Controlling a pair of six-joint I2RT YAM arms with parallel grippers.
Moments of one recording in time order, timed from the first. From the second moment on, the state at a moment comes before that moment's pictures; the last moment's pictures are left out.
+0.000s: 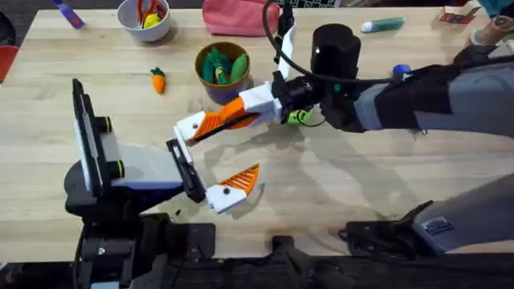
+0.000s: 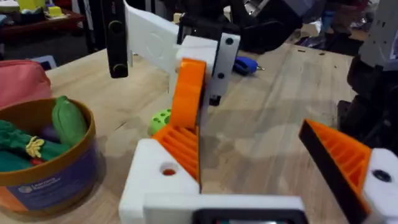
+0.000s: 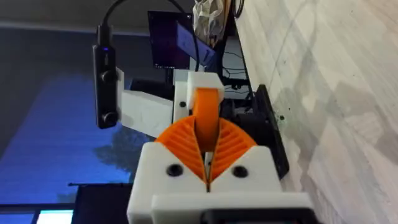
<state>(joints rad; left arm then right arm) 0.06 0.01 0.01 -0.12 1.15 0.04 0.54 1.74 0.76 0.73 -1.28 1.19</state>
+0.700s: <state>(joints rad) 0.05 0.01 0.01 -0.12 1.16 0.04 0.54 1.74 0.77 0.74 -1.26 1.20</state>
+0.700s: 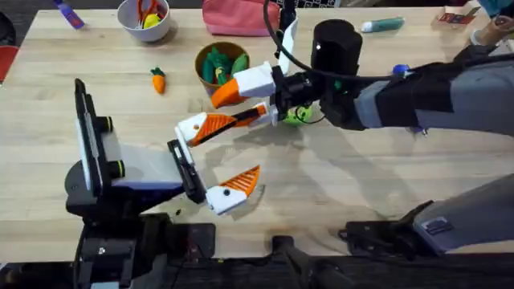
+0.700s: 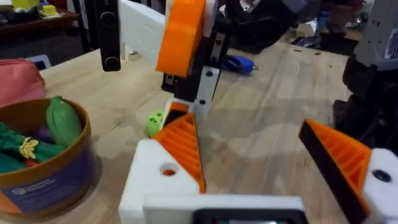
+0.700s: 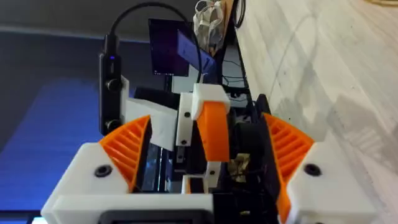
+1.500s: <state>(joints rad) 0.05 0.01 0.01 -0.12 1.16 0.03 0.53 1.74 0.78 0.72 -1.26 1.15</state>
